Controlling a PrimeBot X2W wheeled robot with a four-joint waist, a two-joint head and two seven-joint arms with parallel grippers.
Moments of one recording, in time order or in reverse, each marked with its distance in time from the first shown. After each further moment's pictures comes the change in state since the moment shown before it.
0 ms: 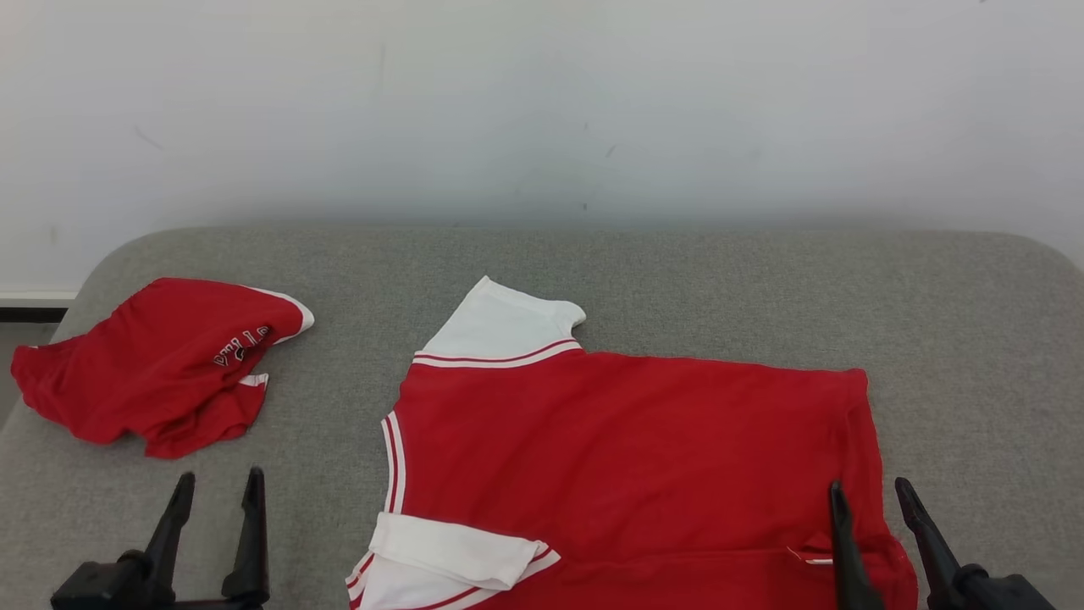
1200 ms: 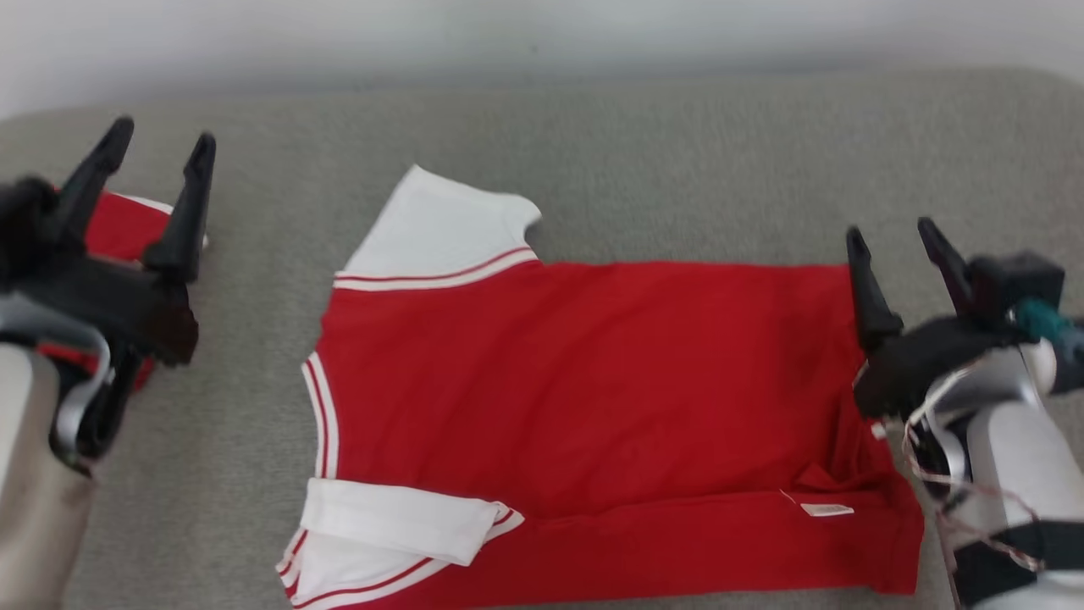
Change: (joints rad) left arm -0.648 0.257 -0.228 0.139 -0.176 -0.068 0.160; right arm -0.569 -0.118 -0.016 0.230 -0.037 0.000 0.293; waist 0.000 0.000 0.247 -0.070
